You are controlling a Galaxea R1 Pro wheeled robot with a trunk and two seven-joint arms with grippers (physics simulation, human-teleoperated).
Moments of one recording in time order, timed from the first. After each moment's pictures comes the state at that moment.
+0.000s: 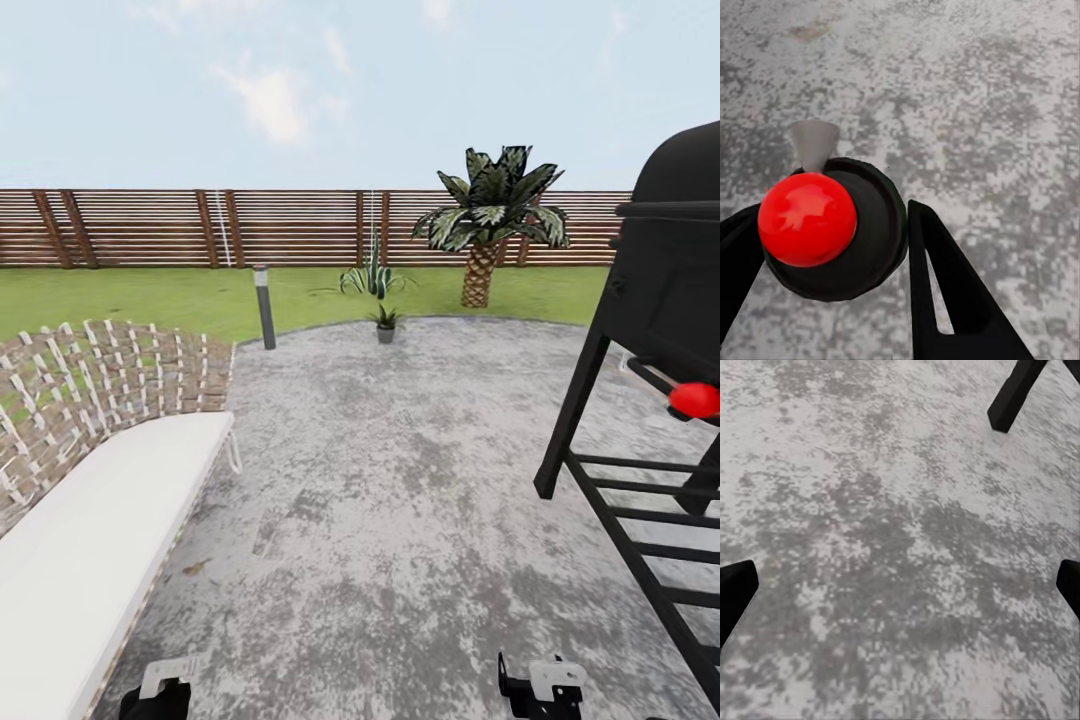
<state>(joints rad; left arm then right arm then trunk) -0.42 0.16 0.09 -0.13 0.04 -0.33 -0.08 -0.38 -0.03 -0.34 -0.13 0.47 -0.65 -0.27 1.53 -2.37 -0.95</state>
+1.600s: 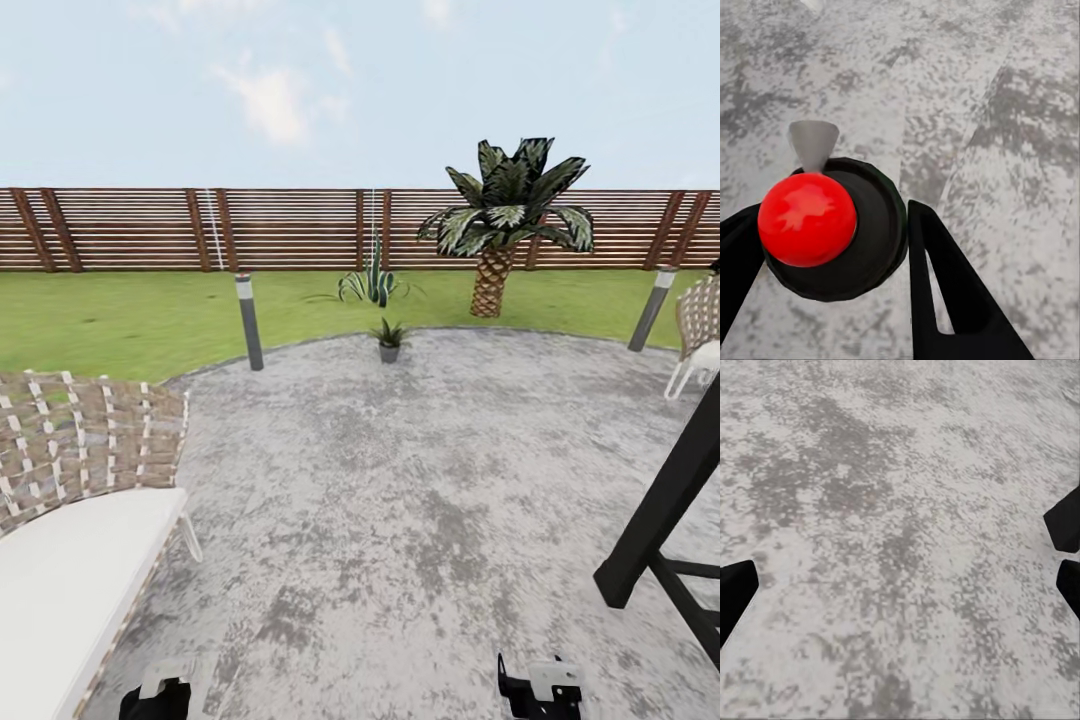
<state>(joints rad) -0.42 0.16 0.09 -0.13 0.04 -0.33 -0.08 -0.38 -0.03 -0.34 -0.13 0.47 -0.65 -0.27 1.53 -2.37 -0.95</state>
